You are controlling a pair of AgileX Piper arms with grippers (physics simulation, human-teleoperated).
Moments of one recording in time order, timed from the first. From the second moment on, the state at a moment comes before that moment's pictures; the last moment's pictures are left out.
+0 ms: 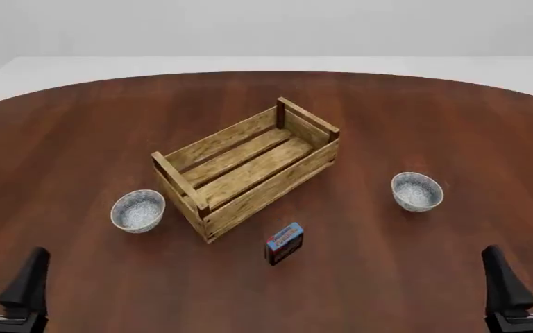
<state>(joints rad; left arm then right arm) 0.00 0.01 -0.02 0.00 0.00 0.02 0.02 -0.02 -0.01 0.00</state>
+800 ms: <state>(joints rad) -0.06 0.00 -0.04 0.03 0.01 0.03 0.27 -0.31 0.18 0.07</state>
